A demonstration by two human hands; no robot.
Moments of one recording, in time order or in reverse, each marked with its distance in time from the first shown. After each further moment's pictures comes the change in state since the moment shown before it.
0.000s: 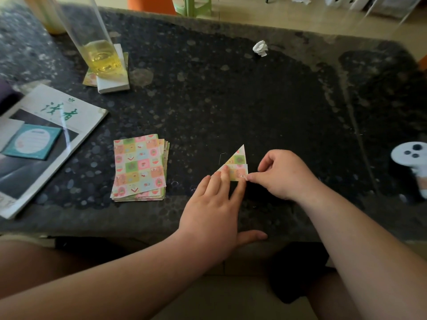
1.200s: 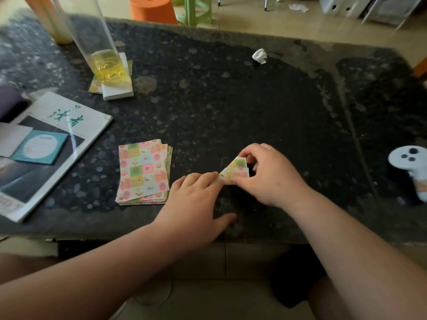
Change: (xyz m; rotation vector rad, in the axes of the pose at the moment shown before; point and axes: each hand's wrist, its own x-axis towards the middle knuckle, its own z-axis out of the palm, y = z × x) left_hand -0.013 -0.044 -0.022 -0.267 0.019 -0.083; right_hand -0.013 -0.021 0.006 -0.044 0.084 -0.274
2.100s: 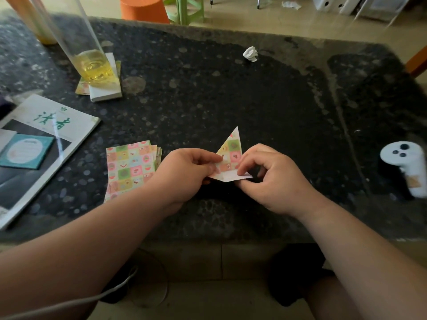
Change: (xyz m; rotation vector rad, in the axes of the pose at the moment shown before) left_hand 0.051 -0.004 -0.020 -1.113 0.099 -0.369; right_hand -0.016 0.029 -0.011 0.269 0.059 -0.269
